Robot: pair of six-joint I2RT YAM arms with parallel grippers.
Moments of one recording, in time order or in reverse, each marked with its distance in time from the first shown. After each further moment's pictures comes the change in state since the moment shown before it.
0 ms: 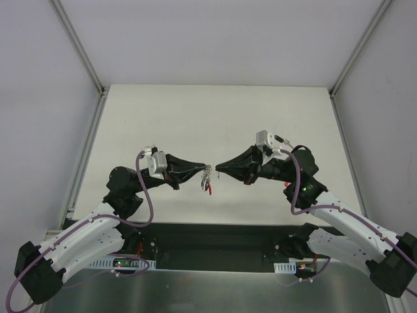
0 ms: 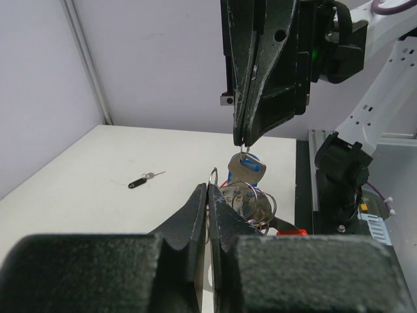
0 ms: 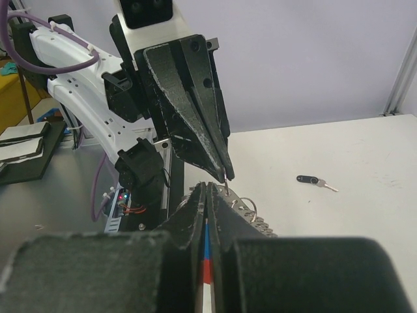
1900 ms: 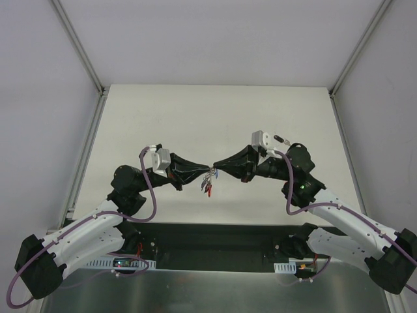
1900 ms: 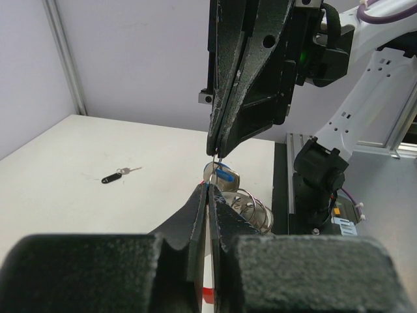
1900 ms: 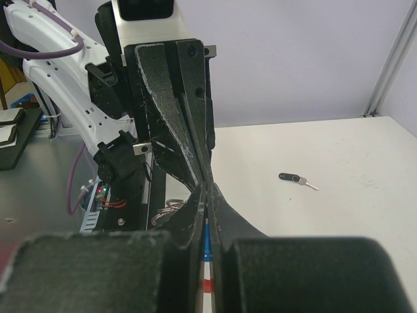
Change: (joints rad) left arm -0.027 0.055 -0.003 0.054 -0.003 -0.102; right arm 0.014 0.032 0.030 -0.039 0.027 -0.104
